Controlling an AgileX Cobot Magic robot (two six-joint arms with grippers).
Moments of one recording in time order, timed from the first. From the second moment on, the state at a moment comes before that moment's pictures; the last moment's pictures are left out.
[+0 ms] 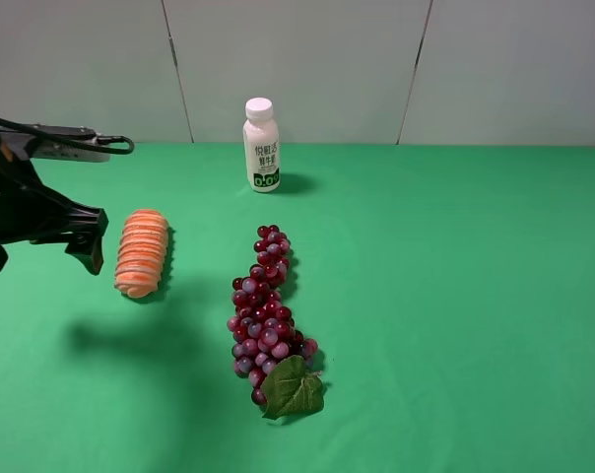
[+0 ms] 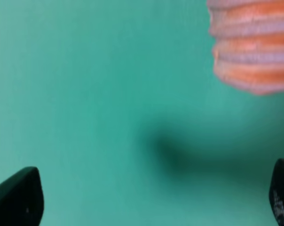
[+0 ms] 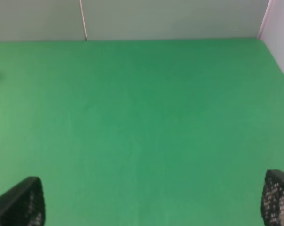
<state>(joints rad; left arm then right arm) -0.28 1.55 -0.85 0.17 0.74 -0.36 -0.08 0.00 -0.50 0.03 1.02 -0.04</state>
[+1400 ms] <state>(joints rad) -0.42 1.91 -1.00 0.15 0.58 -0.48 -0.08 0.00 -0.50 0.03 1.02 -0.04</state>
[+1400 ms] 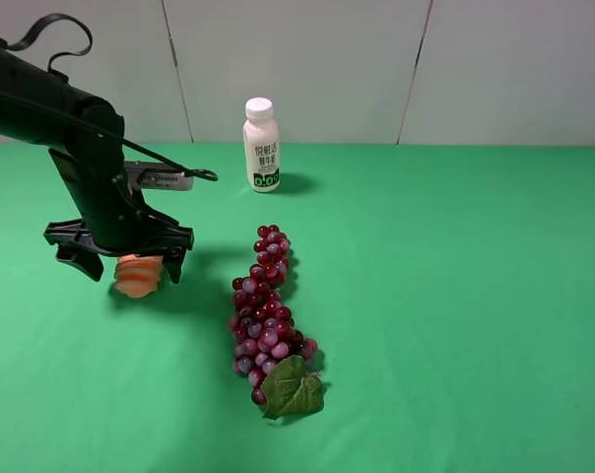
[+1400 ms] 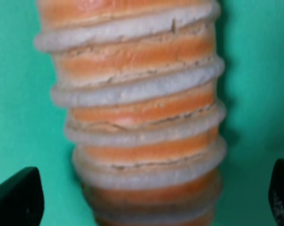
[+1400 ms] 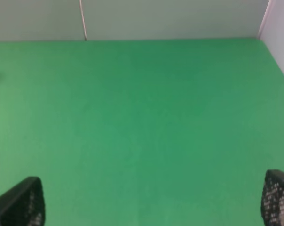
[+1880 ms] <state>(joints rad) -0.42 1.95 -1.00 0.18 0.54 -0.48 -0.08 0.00 -0.50 0.03 1.02 -0.04</state>
